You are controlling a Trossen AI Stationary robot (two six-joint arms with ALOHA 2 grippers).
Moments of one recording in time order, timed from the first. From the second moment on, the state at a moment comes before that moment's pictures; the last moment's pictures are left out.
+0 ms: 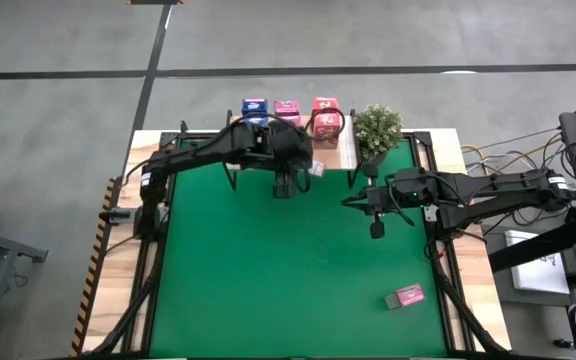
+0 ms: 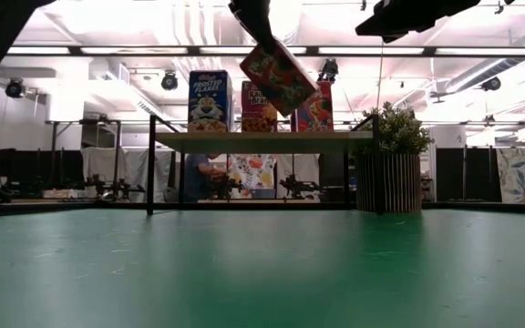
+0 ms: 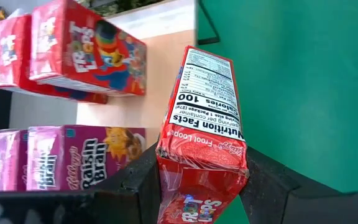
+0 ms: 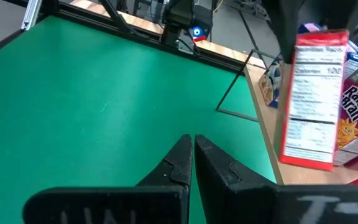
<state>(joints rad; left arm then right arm) 0.12 1.99 2.30 -1.32 -0.33 0.26 0.02 0.93 0.77 -0.20 0.03 -0.31</state>
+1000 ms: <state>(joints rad) 0.19 2.02 2.29 -1.25 -0.32 0.18 0.02 0.93 0.77 -0.22 0.03 -0.29</state>
